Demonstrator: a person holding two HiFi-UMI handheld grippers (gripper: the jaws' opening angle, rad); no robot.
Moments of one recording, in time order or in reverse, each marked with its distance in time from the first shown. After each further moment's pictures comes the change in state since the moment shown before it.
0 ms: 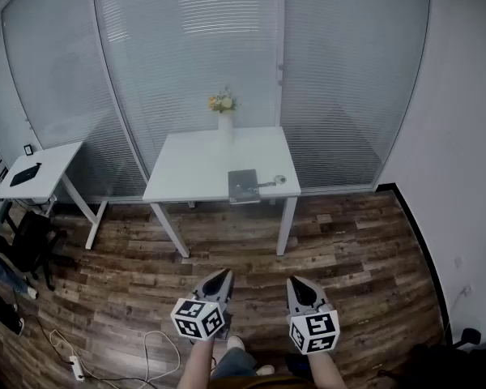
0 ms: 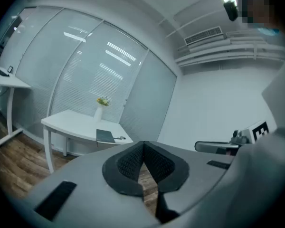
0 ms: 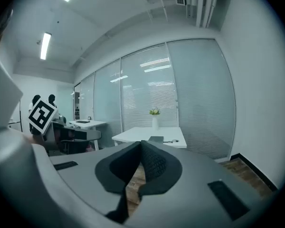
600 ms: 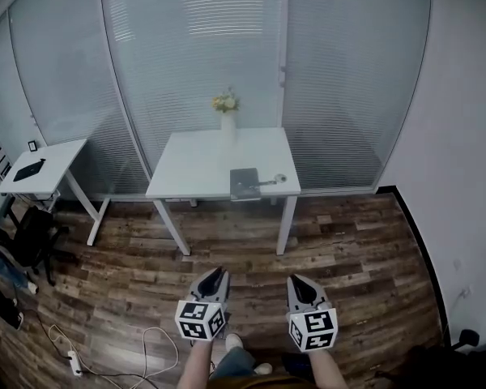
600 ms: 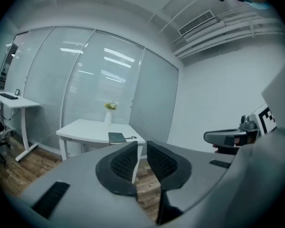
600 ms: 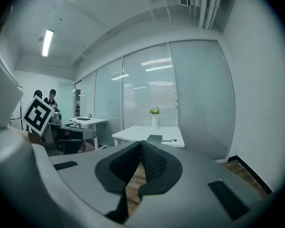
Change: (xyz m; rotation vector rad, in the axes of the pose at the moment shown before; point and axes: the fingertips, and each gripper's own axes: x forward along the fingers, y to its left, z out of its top) left arm -0.025 0.002 -0.005 0.125 0.013 0.139; right arm -0.016 0.002 -0.004 -0.017 0.012 0.000
